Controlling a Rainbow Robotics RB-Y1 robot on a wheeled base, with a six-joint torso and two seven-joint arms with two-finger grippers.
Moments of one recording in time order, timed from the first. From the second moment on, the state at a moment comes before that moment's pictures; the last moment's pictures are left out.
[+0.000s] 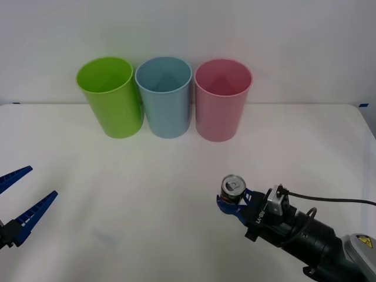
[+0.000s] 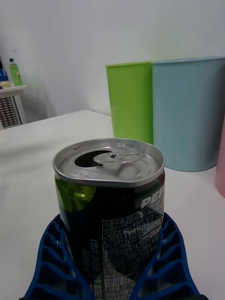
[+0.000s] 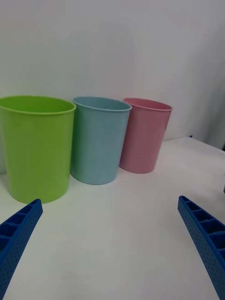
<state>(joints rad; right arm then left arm) 0.15 -0.39 0.19 -1.60 0.99 -0.84 0.36 0.35 0.40 0.52 -1.66 -0.96 -1.22 0.00</state>
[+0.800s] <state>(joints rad) 0.11 -0.49 0.19 -1.96 0.99 -0.67 0.06 0.35 0.40 0.52 -1.66 -0.96 -1.22 0.00</state>
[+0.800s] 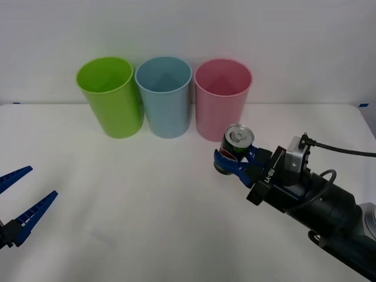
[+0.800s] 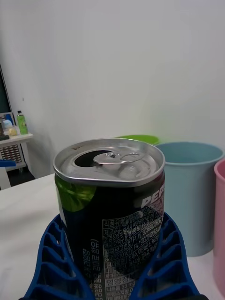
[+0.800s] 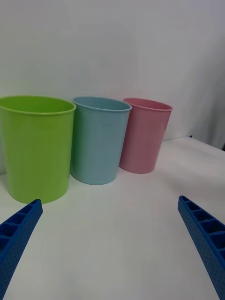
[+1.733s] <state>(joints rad) -0.44 -0.47 0.25 -1.69 1.07 -0.64 -0.13 0.35 0.40 0.52 -1.66 -0.96 -1.22 0.00</state>
